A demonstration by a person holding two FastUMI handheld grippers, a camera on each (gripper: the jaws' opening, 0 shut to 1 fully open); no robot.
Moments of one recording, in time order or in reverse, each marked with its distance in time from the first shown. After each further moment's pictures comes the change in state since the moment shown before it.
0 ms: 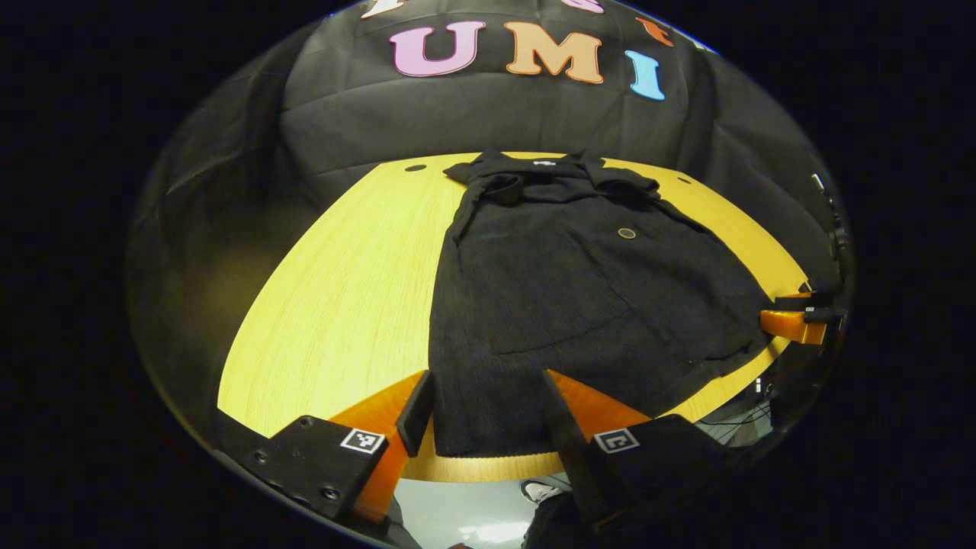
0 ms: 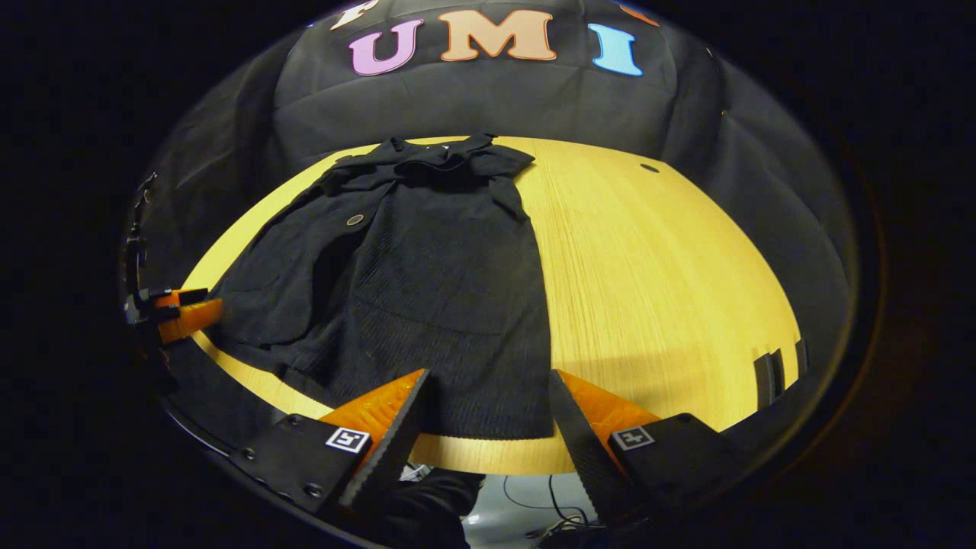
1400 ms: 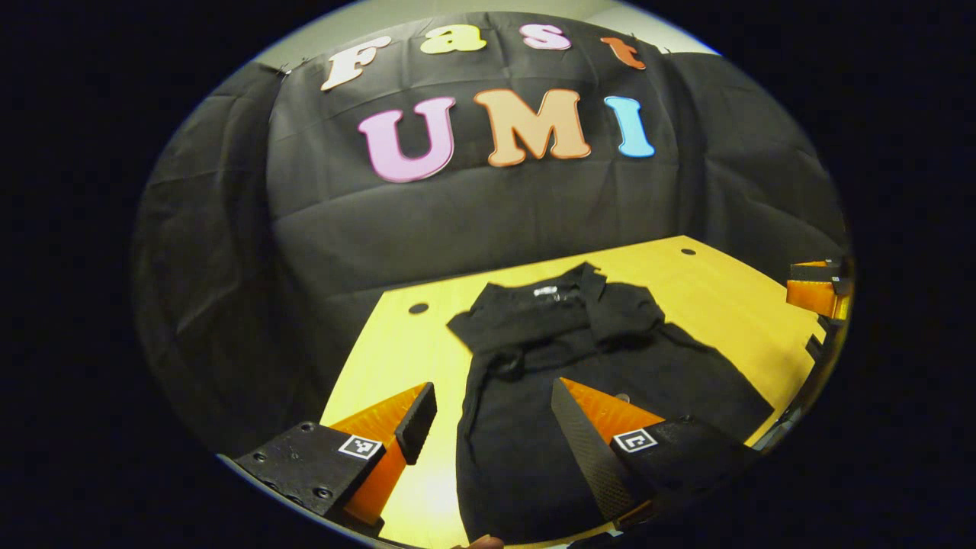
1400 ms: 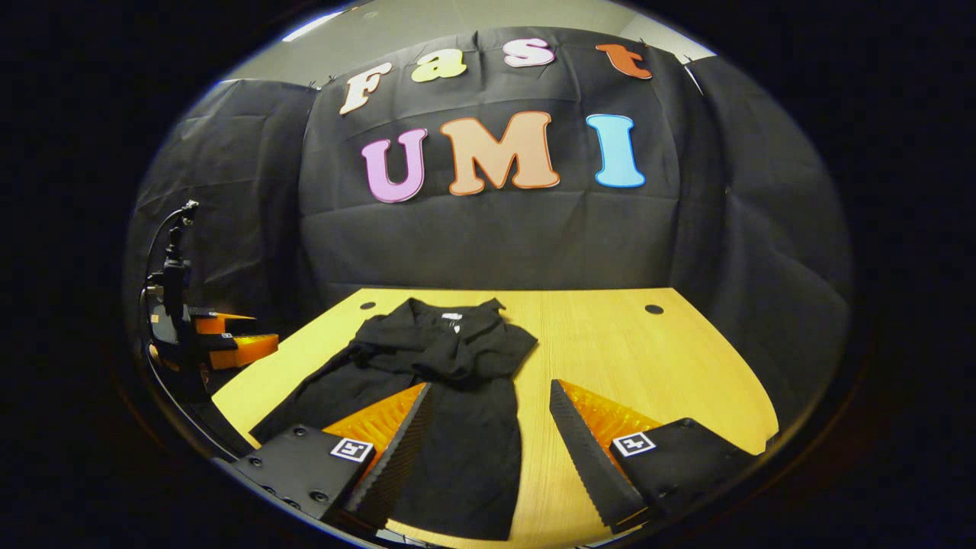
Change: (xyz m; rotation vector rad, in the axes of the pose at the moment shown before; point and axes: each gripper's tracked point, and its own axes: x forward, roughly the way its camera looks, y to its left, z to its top) left arm -0.022 -0.006 0.188 0.116 -0.272 0.083; right arm -0.088 -0.006 0.180 -0.015 -0.455 0.094
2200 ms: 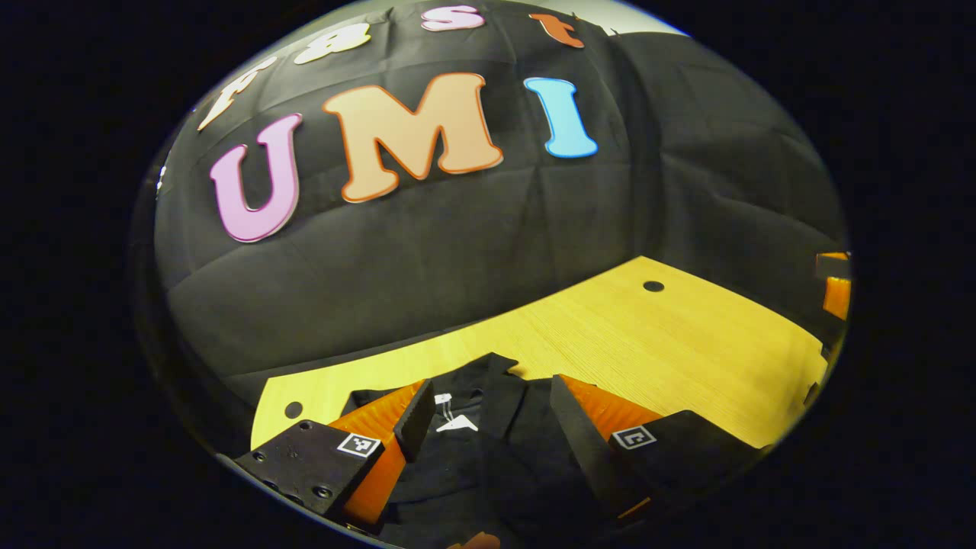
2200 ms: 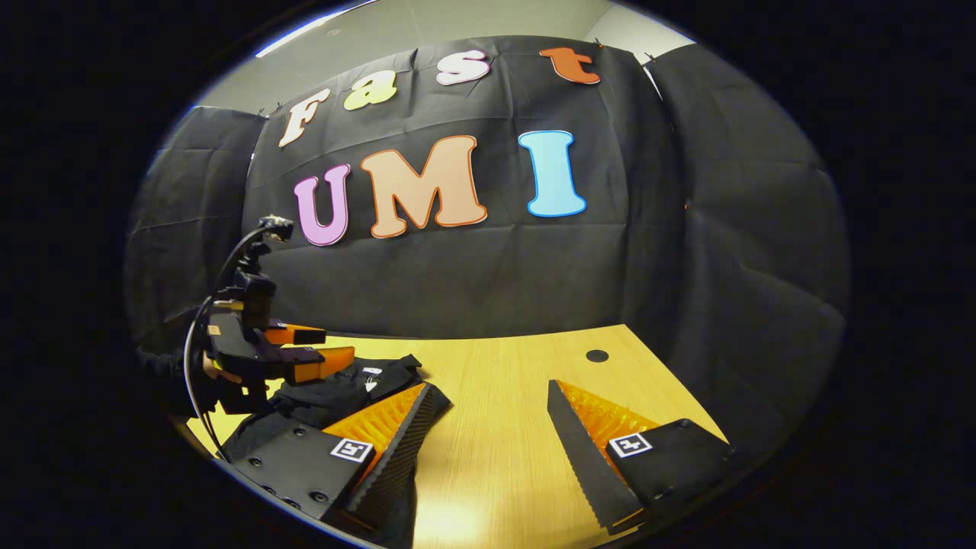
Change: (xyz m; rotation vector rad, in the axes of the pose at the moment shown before) left arm 0.212 -0.184 0.175 0.137 -0.102 -0.199; right arm 0.063 -0.157 0.114 0.084 -0.141 -0.084
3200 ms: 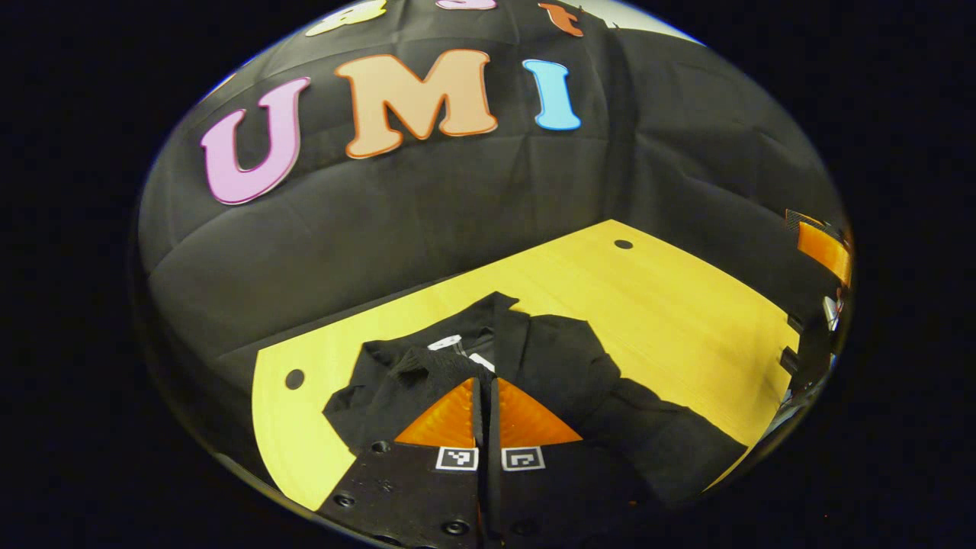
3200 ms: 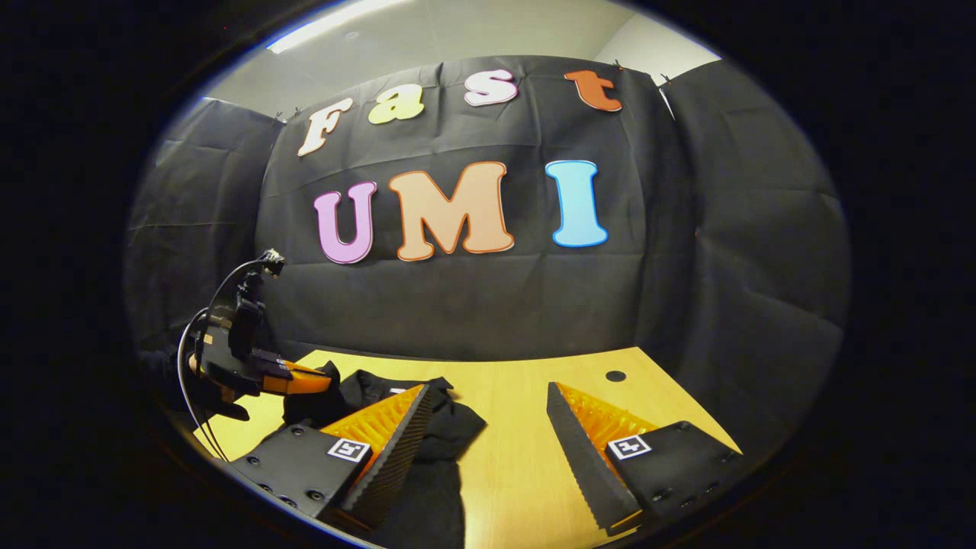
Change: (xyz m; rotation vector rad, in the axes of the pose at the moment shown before) left arm -0.039 0.029 -0.056 0.013 0.189 -0.210; right arm -0.019 0.055 0.026 -0.031 -0.082 -0.037
